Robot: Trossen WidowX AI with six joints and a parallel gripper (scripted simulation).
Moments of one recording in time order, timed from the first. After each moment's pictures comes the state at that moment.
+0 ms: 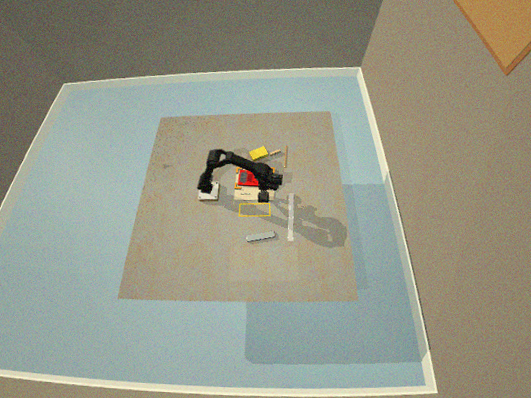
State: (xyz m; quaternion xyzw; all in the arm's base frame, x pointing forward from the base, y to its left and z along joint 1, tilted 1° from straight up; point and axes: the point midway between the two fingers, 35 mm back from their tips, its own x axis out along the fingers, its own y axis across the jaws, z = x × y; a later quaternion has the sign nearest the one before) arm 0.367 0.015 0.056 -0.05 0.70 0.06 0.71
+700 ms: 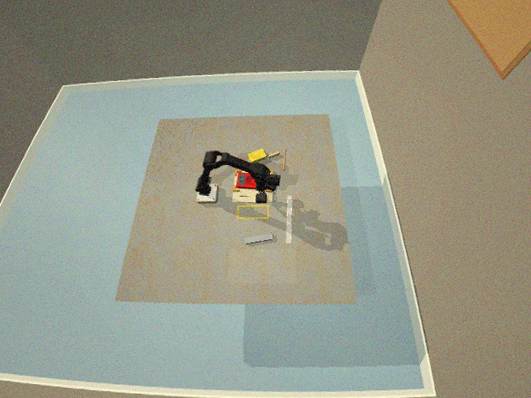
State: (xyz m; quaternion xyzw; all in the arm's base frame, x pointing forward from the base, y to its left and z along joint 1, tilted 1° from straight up) arm 0.365 0.015 0.069 -0.05 0.70 0.06 0.71
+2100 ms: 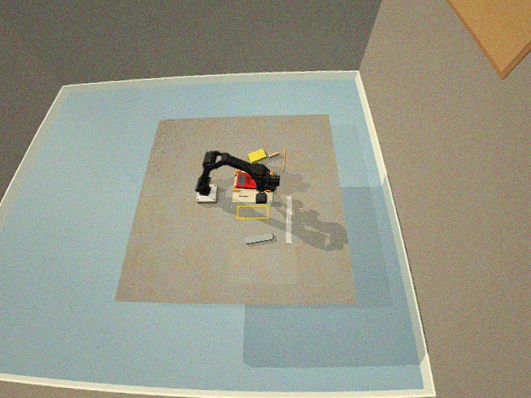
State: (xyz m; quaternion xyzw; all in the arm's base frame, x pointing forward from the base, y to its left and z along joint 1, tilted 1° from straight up) arm 0.366 0.015 0.067 -0.05 0.70 0.06 0.71
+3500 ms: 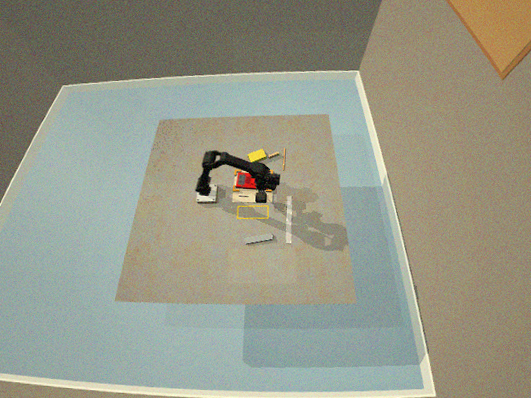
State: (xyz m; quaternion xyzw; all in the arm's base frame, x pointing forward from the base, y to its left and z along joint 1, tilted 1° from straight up) arm 0.365 0.015 0.079 -0.05 0.70 0.06 0.71
